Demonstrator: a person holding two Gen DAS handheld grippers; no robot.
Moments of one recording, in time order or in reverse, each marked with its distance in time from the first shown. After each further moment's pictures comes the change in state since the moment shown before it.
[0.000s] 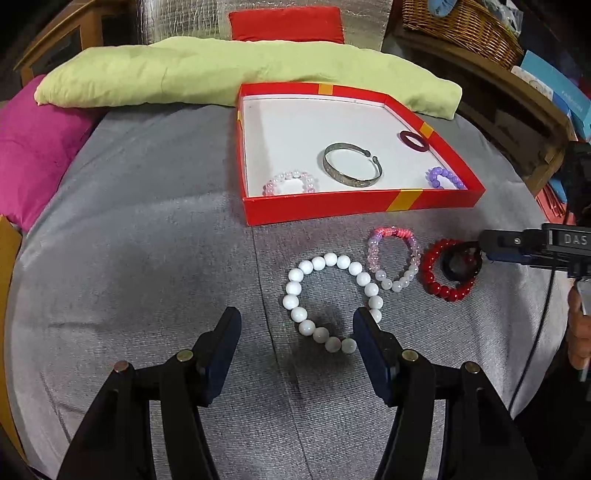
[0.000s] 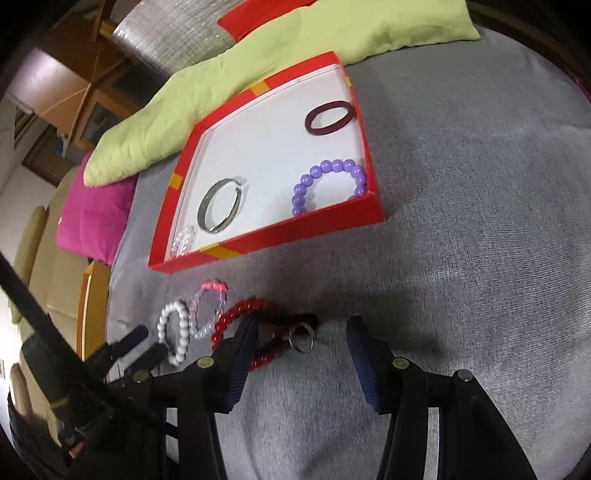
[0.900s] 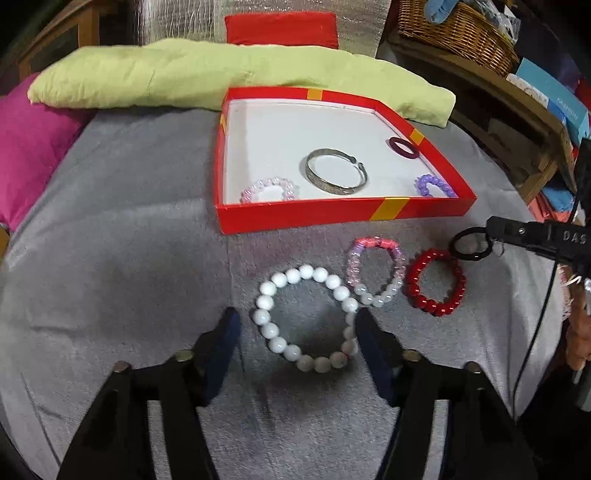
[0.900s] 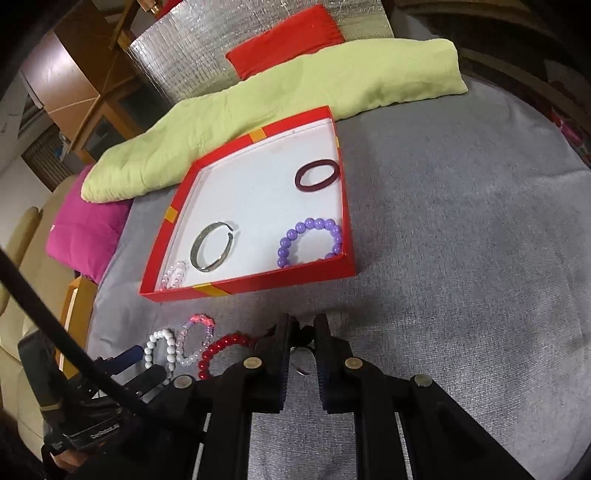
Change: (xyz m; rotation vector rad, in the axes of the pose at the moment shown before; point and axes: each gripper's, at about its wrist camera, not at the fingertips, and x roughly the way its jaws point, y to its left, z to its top) left arm 0.008 -0.010 0.004 -0.003 -0.041 -0.022; right arm -0.030 0.001 0.007 -0.071 -0.166 -0.078
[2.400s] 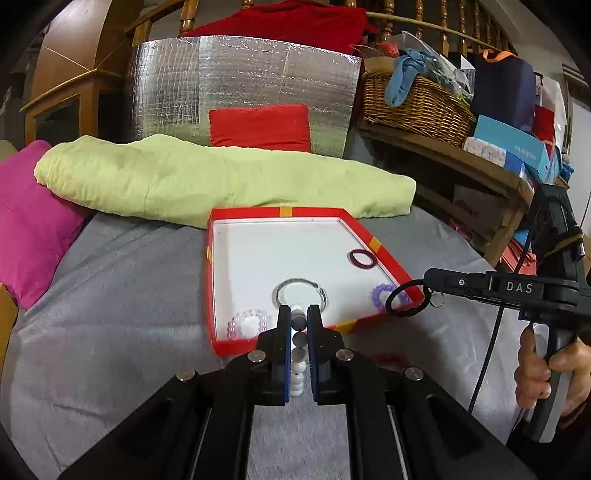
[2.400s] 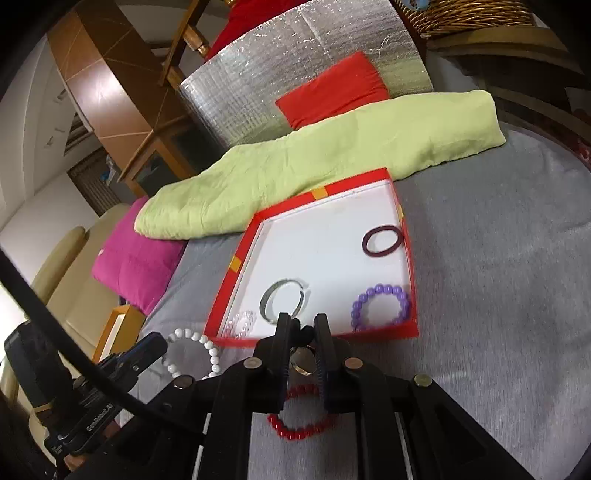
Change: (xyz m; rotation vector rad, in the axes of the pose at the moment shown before) left arm -0.067 -0.011 0.041 0.052 -0.354 -0.073; right arm -0.024 0.032 0.013 -0.042 -0.204 0.174
